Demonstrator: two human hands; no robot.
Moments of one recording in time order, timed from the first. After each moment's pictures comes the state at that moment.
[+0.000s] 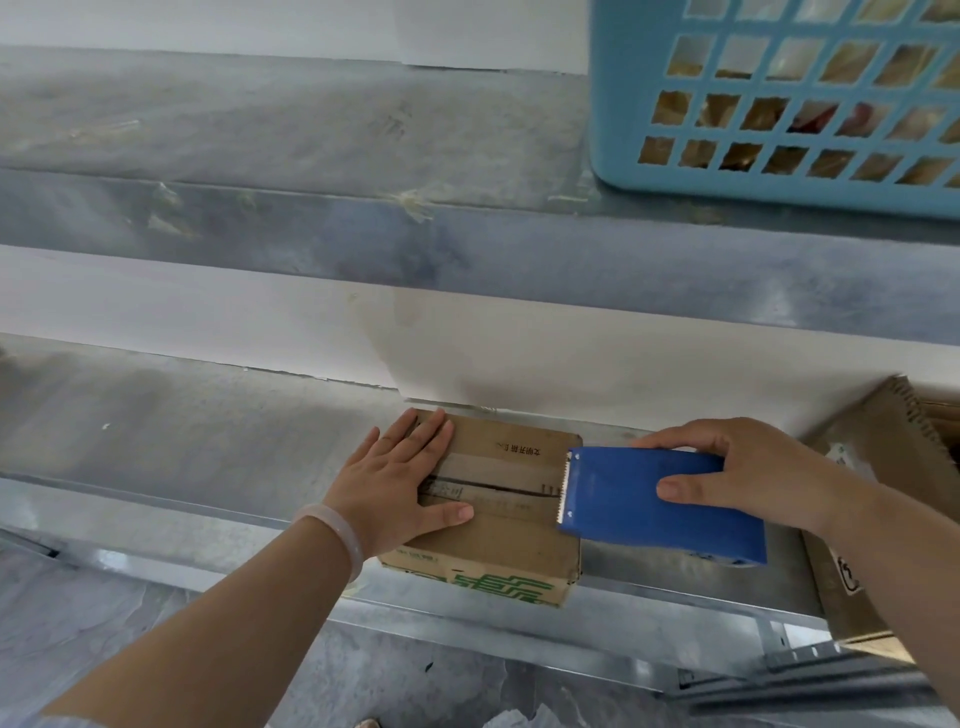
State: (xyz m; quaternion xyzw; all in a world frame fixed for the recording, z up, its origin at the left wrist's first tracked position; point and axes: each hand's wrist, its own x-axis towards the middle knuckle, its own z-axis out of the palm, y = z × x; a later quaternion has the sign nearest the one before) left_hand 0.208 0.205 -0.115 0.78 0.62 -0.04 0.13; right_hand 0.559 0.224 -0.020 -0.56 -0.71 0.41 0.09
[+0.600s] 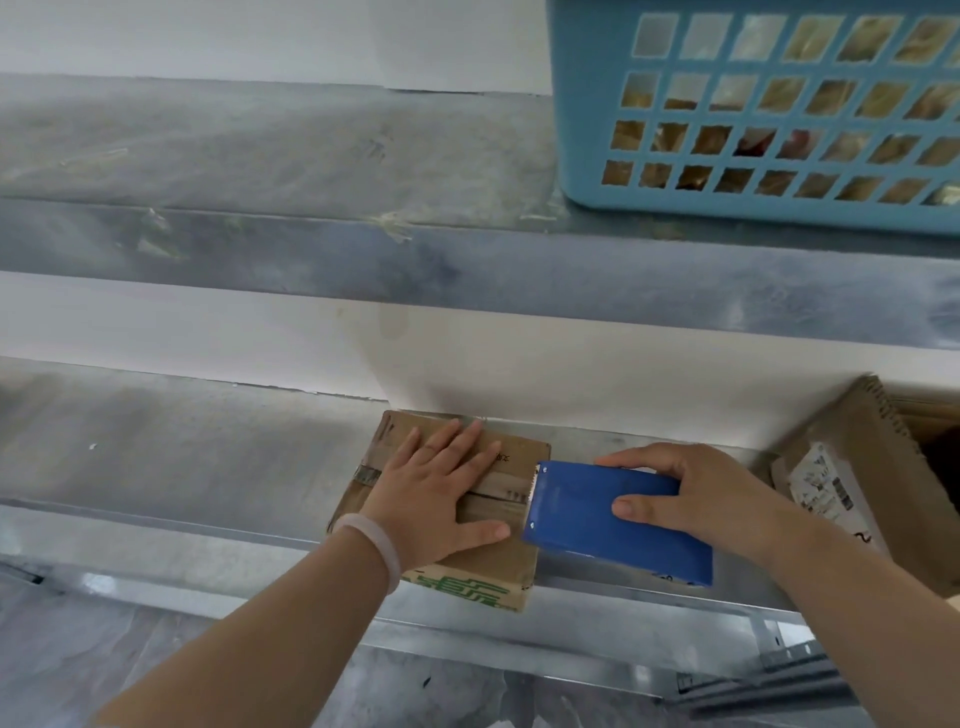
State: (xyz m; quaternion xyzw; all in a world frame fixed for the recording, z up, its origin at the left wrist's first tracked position) left_hand 0.247 0.208 -0.104 0.84 0.54 -0.02 0.08; right_hand 0.541 0.206 -0.041 -0.56 -0.68 0.45 0.15
